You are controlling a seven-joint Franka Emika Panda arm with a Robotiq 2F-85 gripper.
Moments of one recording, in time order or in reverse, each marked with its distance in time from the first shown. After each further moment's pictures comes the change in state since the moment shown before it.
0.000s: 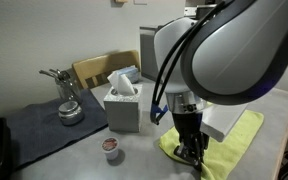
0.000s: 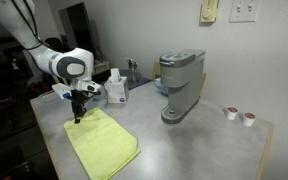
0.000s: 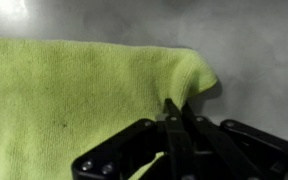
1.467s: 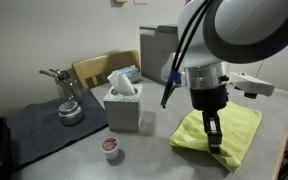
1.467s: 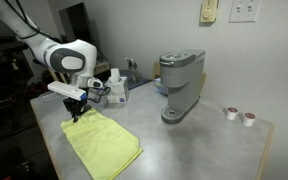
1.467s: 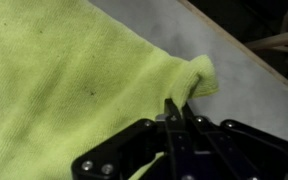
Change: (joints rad) arm -0.151 -0.154 0.049 -0.121 0.075 -0.046 -0.699
